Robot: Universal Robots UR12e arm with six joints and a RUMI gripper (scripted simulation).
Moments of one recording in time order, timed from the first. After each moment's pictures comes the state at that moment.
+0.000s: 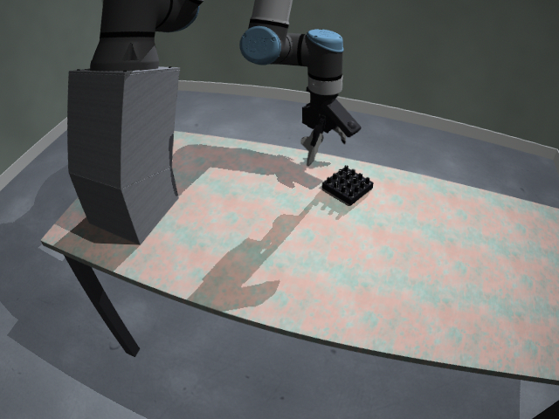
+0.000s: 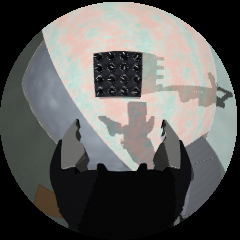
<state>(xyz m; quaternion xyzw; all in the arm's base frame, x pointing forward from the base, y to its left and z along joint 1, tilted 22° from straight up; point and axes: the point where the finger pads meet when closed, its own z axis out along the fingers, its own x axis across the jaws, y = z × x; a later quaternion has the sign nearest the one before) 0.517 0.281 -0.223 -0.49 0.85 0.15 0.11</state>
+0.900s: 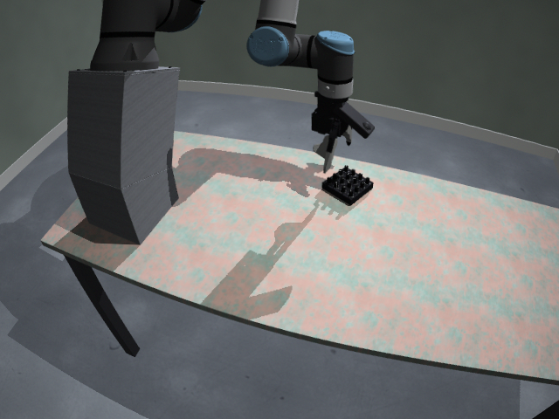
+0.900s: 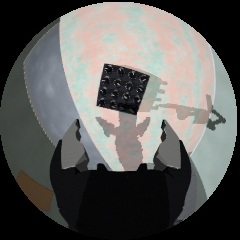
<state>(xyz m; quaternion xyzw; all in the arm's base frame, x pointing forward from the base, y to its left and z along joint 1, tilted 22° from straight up) 0.551 0.261 -0.224 -0.59 0.79 0.13 0.13</state>
